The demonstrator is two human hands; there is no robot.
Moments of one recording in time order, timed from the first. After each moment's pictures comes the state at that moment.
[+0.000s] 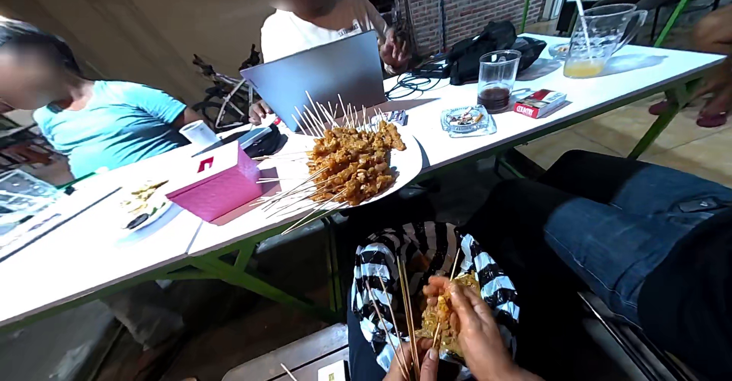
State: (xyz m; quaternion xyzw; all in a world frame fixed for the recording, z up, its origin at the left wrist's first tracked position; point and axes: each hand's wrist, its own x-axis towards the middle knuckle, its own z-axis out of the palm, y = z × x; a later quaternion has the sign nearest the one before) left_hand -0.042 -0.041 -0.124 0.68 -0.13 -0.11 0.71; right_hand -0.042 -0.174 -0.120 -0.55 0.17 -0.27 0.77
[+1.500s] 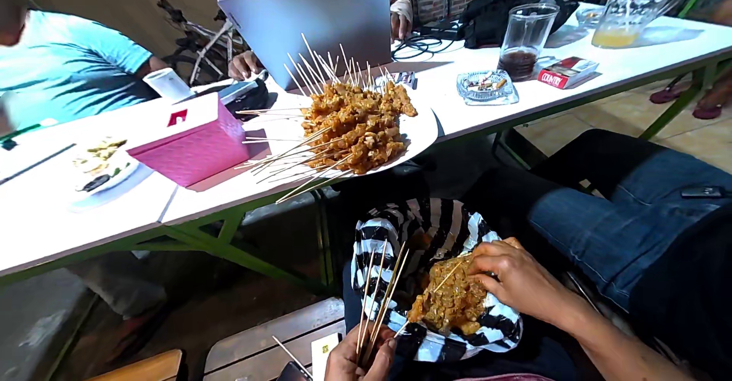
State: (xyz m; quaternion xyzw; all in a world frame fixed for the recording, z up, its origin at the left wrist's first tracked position) left_hand 0.017 0.032 -0.111 0.76 -0.23 -0.16 0.59; right_hand -0.055 -0.274 -0.109 -0.97 0.00 -0.10 0.24
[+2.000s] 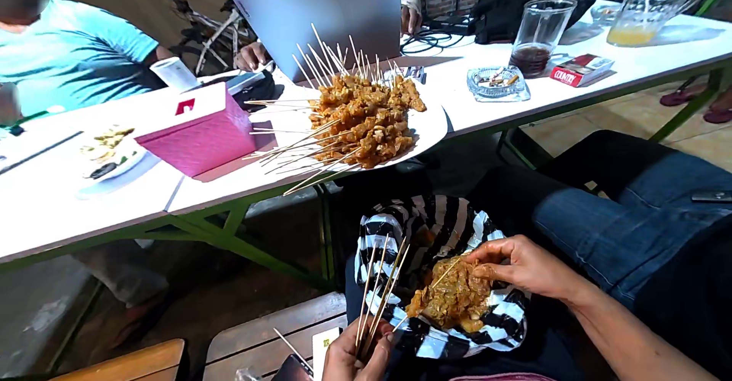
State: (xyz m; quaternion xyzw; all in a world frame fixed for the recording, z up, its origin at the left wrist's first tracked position) left_hand 0.020 0.037 -0.114 0.77 -0.22 -0.15 0.58; right_hand -0.045 -0.293 -0.101 -0.85 0.05 0.00 0.52
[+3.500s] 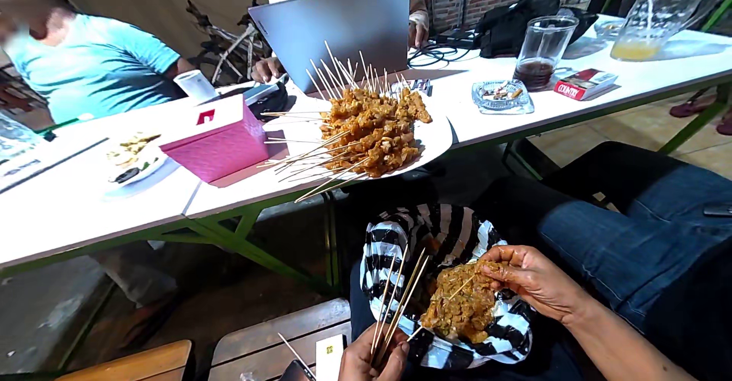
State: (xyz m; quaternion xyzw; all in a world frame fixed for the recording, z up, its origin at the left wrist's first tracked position) left_hand 0.016 0.027 -0.116 0.75 -0.25 -0.16 0.59; right_hand -0.048 -0.277 -0.101 -0.59 0.14 -0.05 0.79
